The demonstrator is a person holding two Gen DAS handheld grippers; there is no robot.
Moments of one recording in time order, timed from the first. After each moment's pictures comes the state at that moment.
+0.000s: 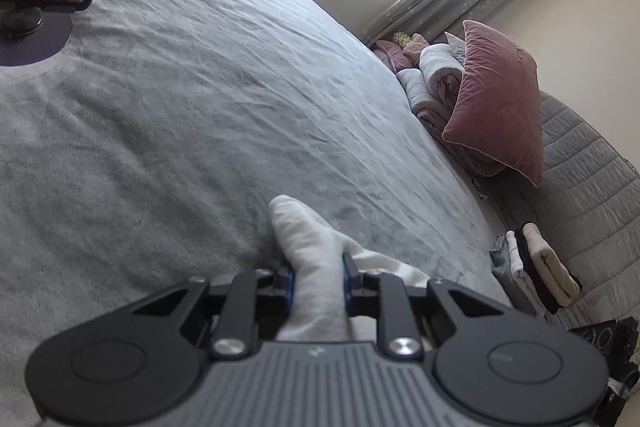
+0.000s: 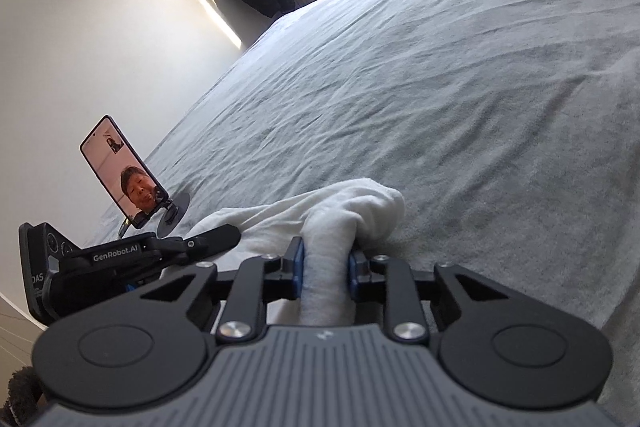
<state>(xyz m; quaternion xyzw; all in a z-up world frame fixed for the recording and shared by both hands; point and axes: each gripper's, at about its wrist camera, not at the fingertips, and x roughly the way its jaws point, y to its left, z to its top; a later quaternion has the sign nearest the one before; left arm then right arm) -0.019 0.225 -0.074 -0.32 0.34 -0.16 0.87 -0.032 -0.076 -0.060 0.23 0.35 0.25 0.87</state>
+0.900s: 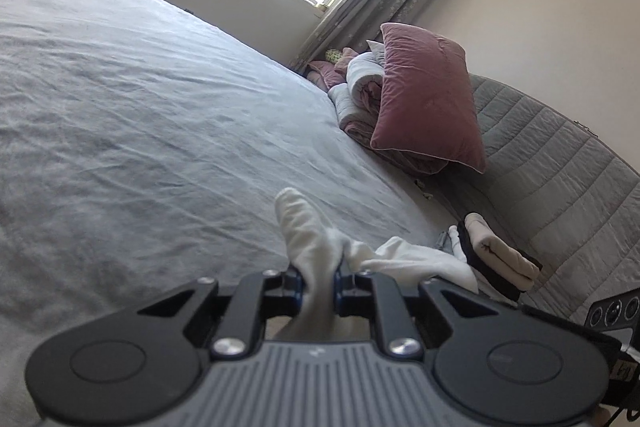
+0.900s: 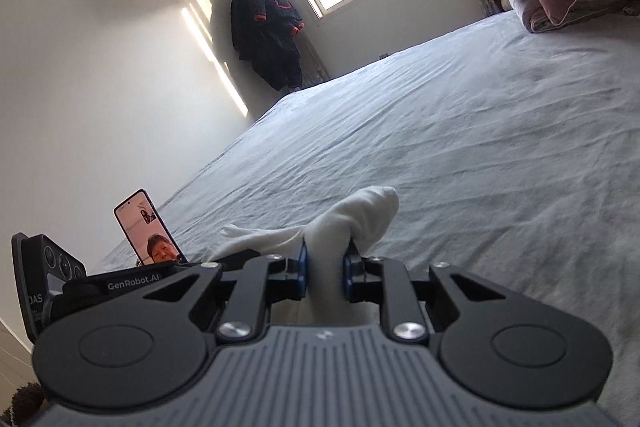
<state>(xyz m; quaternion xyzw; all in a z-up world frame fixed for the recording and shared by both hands) -0.040 0.129 0.008 -0.25 0.27 -0.23 0.90 -0.072 -0.144 0.025 0.21 0.24 0.23 0.92</state>
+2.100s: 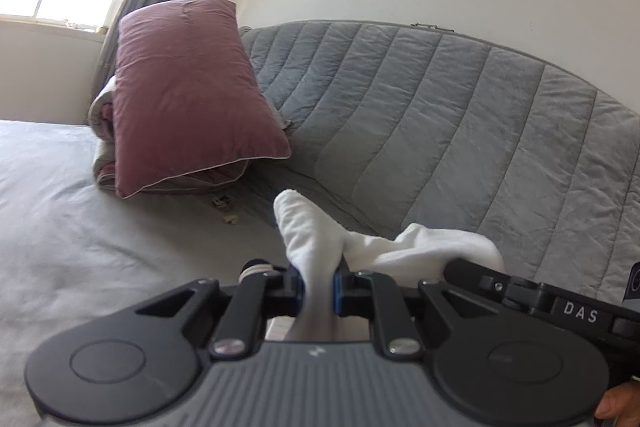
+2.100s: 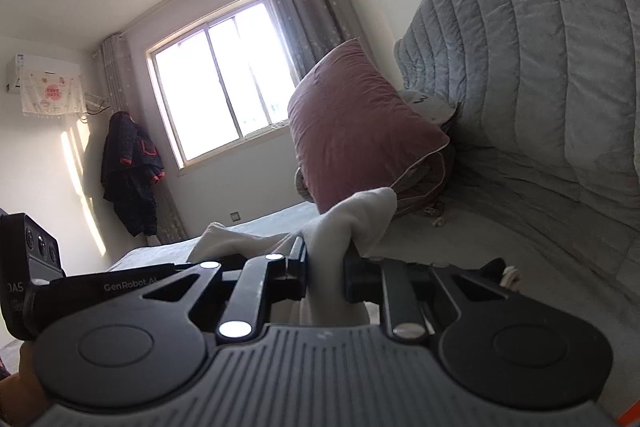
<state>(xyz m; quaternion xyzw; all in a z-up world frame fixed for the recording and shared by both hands) 0.101 -0.289 0.146 -0.09 0.18 -0.44 0.88 -0.043 -0.475 0.123 0.17 0.07 -0.01 0.98</state>
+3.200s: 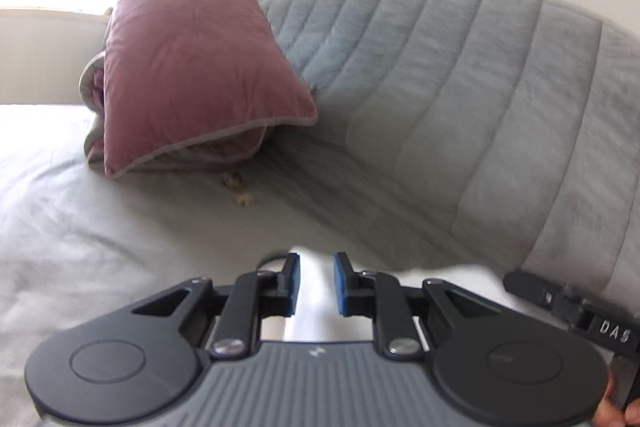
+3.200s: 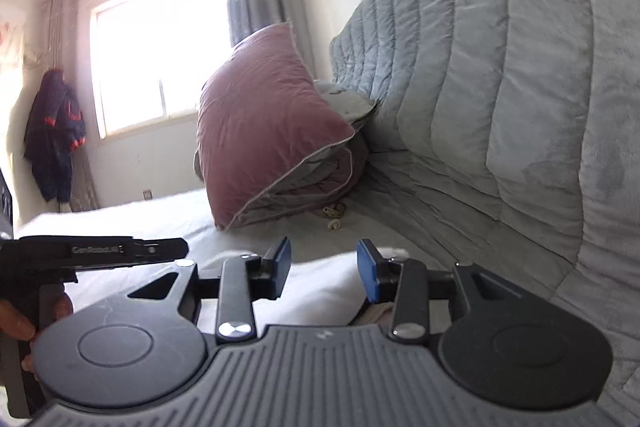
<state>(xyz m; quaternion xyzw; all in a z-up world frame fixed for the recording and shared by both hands) 0.165 -0.359 0.078 -0.06 0.22 -0.40 0.89 -0.005 -0.530 0.064 0.08 0.10 -0.12 0.98</state>
